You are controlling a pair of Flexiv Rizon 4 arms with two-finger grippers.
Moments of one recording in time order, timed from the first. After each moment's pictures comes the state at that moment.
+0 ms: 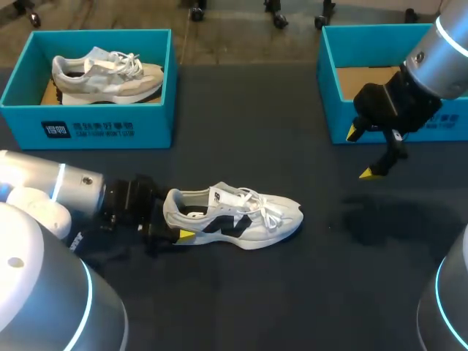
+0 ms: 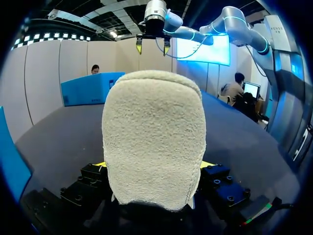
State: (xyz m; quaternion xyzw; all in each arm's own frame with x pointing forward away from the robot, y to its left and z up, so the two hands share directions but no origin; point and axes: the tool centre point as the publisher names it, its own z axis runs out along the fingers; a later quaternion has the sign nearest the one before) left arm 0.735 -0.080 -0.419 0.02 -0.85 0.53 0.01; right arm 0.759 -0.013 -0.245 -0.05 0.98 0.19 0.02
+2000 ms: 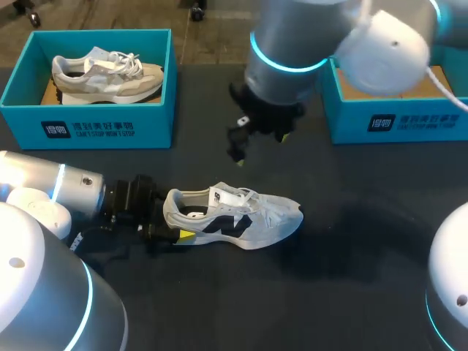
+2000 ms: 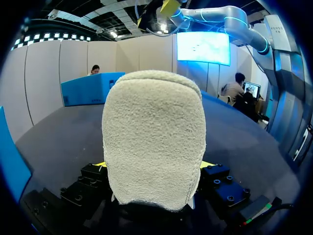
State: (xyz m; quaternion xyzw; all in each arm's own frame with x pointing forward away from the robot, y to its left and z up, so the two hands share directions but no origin) left arm 0.735 -0.080 -0.419 0.02 -0.85 0.53 0.00; right arm 0.743 0.185 -0.205 0.48 0.87 0.09 0.07
